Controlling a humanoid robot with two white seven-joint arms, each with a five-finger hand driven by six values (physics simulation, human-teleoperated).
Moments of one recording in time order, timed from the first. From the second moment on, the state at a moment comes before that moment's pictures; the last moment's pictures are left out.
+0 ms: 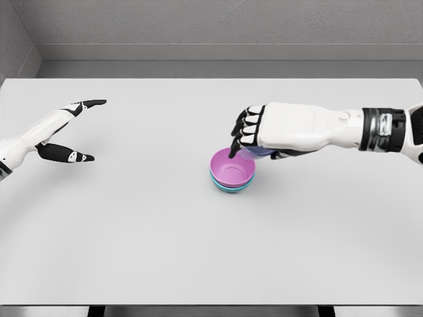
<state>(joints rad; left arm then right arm) -0.29 0.59 -0.08 -1.28 -0.09 -0.61 -0.54 -0.80 -0.85 0.80 -1.77 0.24 -0.61 0.45</state>
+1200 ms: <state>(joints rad) -0.29 0.59 -0.09 -1.28 -0.09 -0.61 -0.54 -0.77 -0.82 0.80 -1.77 0.24 -0.61 0.45</state>
